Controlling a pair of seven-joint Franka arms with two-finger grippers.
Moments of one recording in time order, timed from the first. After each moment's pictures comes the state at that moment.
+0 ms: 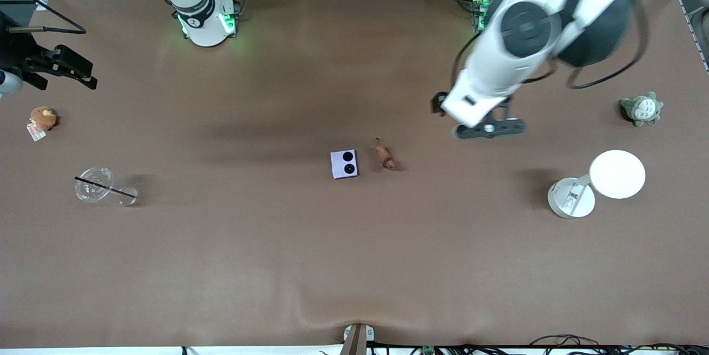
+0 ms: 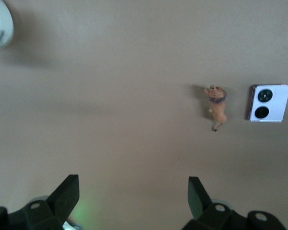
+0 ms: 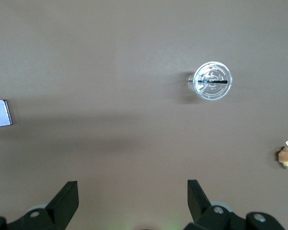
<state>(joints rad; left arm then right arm) -0.44 0.24 -0.14 -1.62 -0.01 1.68 -0.74 0.07 -0.09 -0.06 -1.63 0.00 1.50 0.01</state>
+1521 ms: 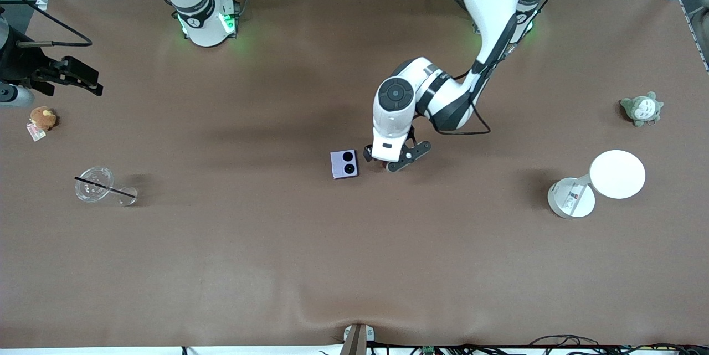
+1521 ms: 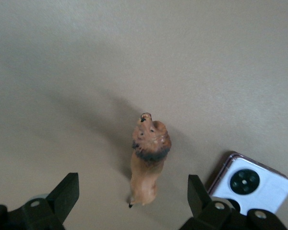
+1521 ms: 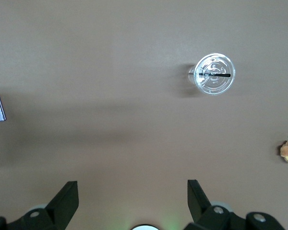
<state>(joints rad) -0.61 0.61 -0.14 -1.73 0.09 2.31 -1.36 0.07 -0.06 -0.07 -1.63 0.00 1.49 0.01</state>
